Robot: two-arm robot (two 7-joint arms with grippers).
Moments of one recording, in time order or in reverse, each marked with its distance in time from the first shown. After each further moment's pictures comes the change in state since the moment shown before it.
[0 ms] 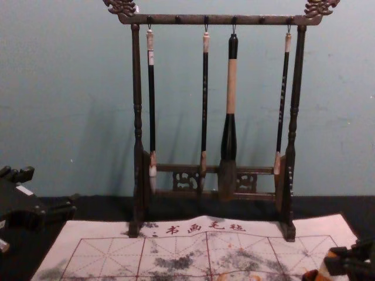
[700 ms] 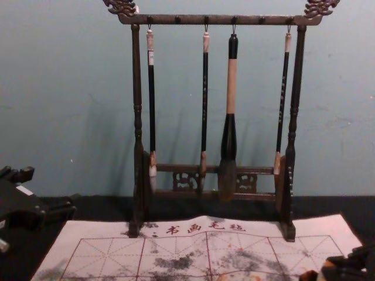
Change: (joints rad) left arm 0.000 0.000 0.000 0.000 0.000 0.000 0.000; right arm 0.021 -0.011 -0.022 0.028 -0.021 0.014 0.013
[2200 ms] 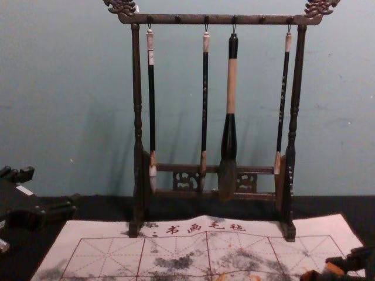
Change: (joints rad) left arm 0.000 0.000 0.000 0.000 0.000 0.000 0.000; right arm 0.004 -0.002 -0.007 0.004 -0.010 0.005 0.002
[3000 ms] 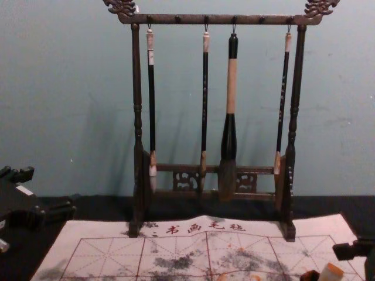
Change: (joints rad) left arm 0.000 0.000 0.000 0.000 0.000 0.000 0.000; right arm 0.000 0.000 0.001 -0.001 0.001 -0.002 0.000
